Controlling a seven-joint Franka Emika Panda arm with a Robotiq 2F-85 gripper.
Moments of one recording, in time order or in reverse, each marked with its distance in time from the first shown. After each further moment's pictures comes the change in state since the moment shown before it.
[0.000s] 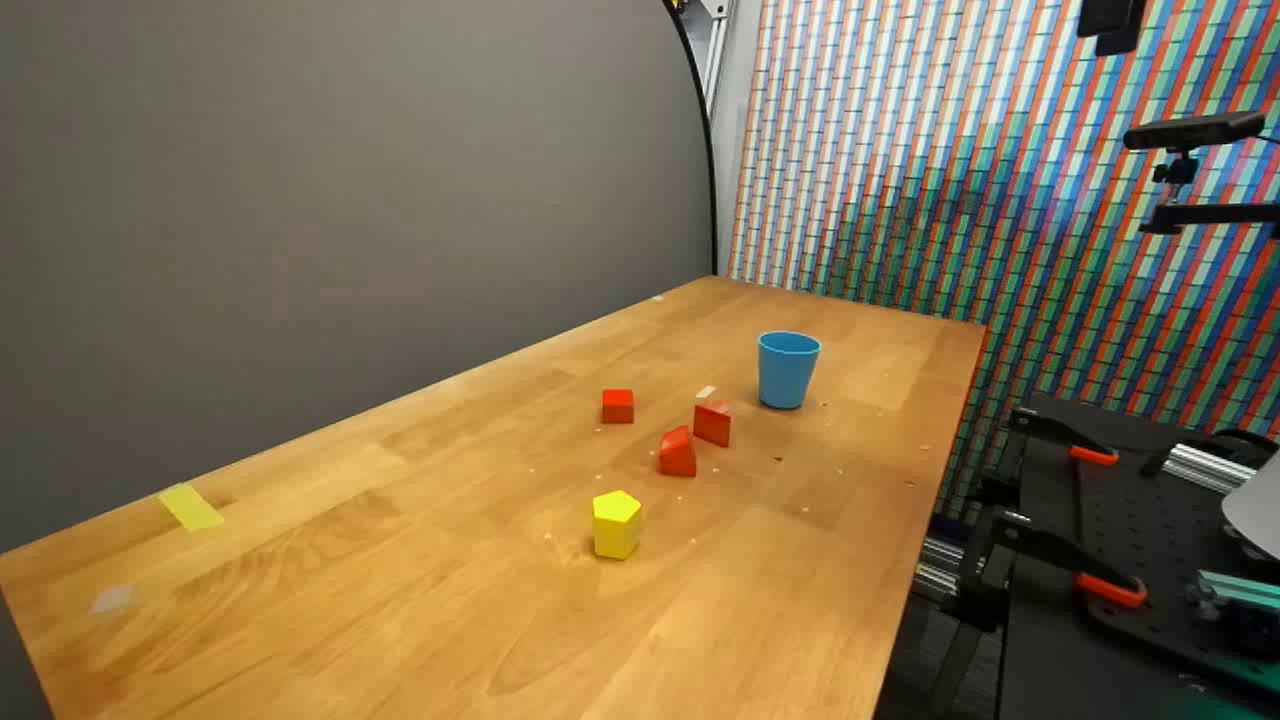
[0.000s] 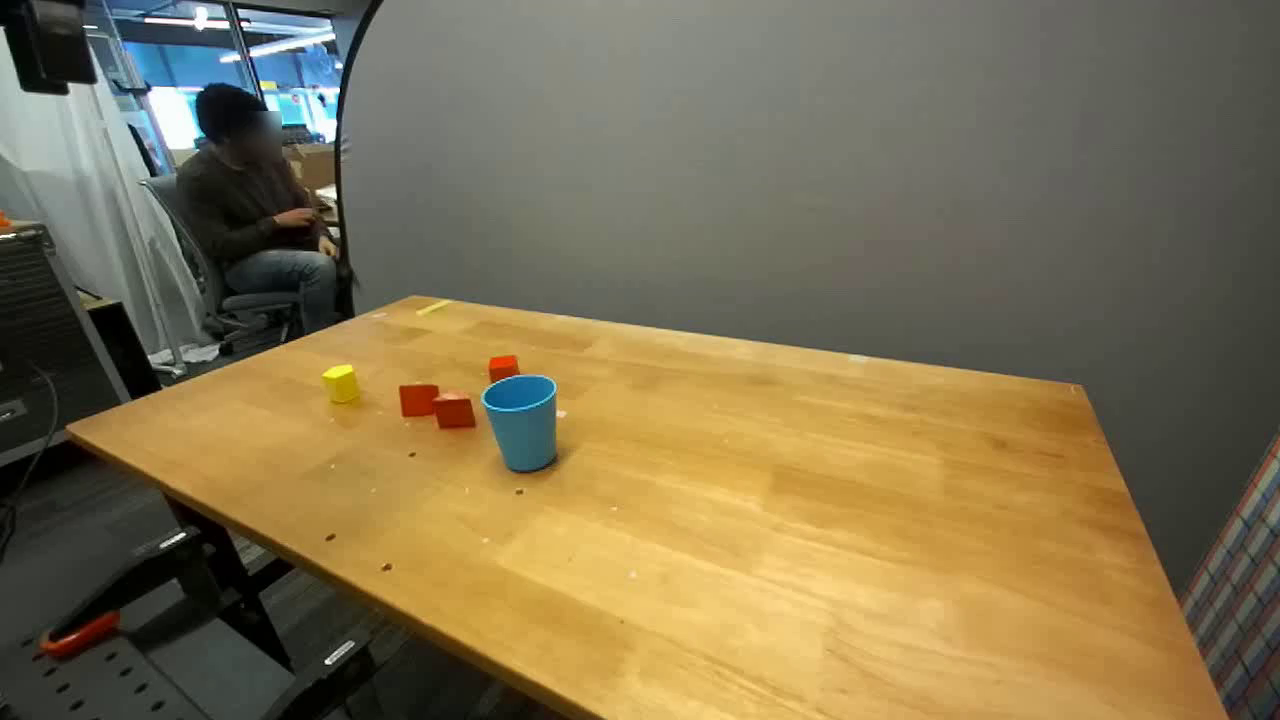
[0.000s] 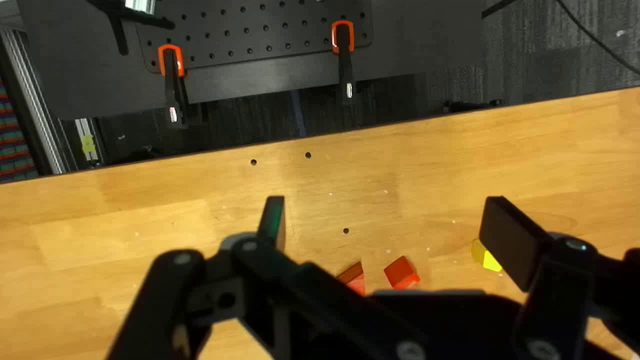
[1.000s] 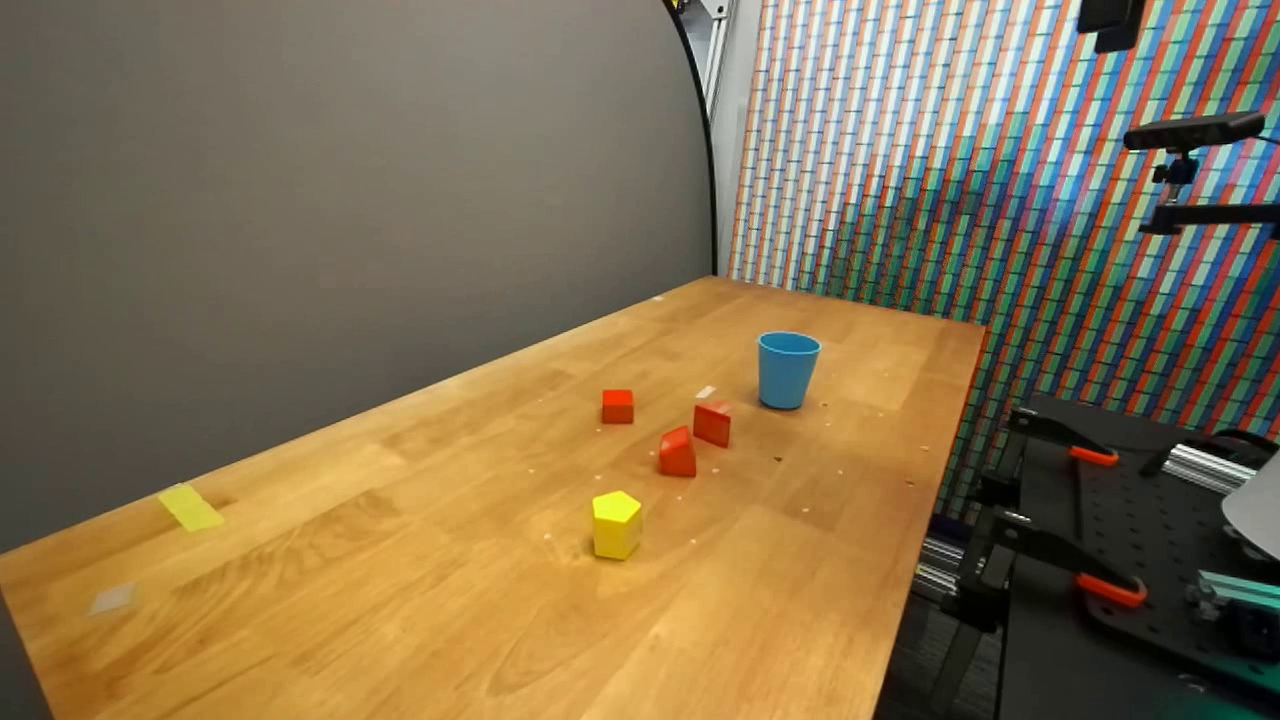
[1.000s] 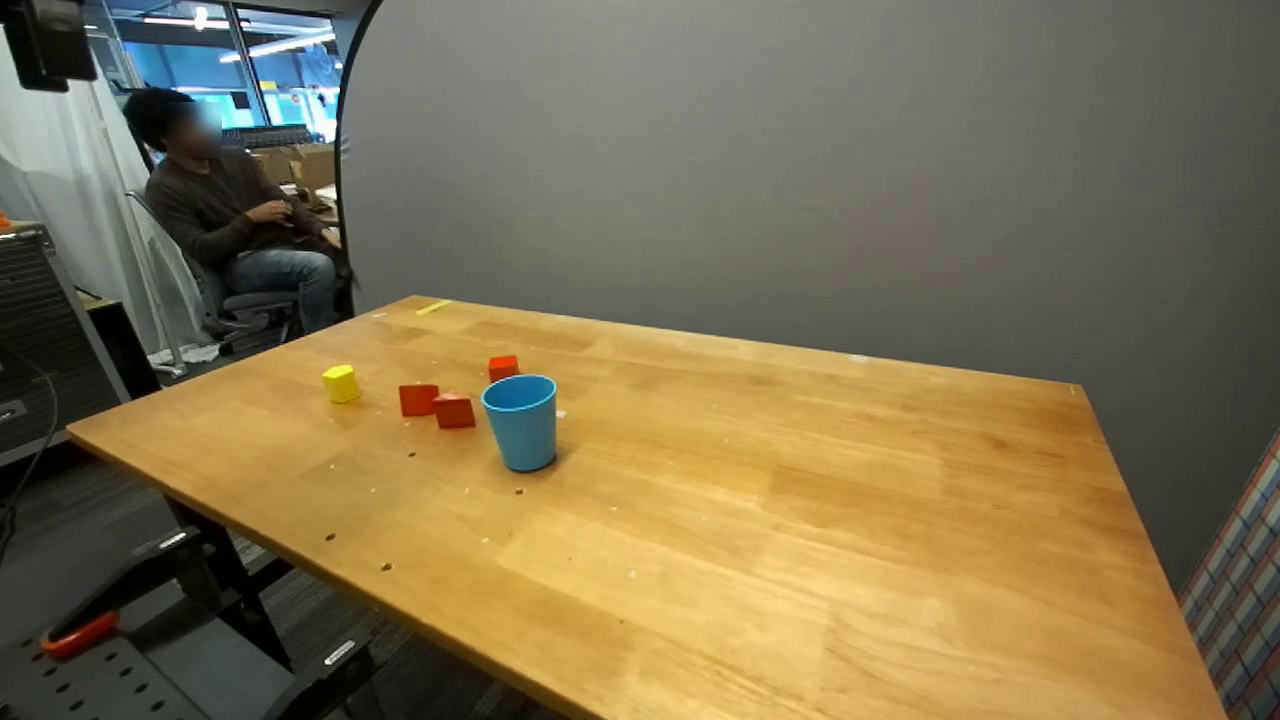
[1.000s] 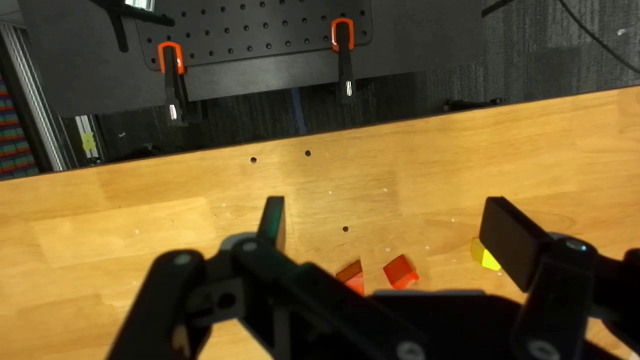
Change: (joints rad) arm 0.000 0.002 0.006 0.004 0.000 0.002 0.000
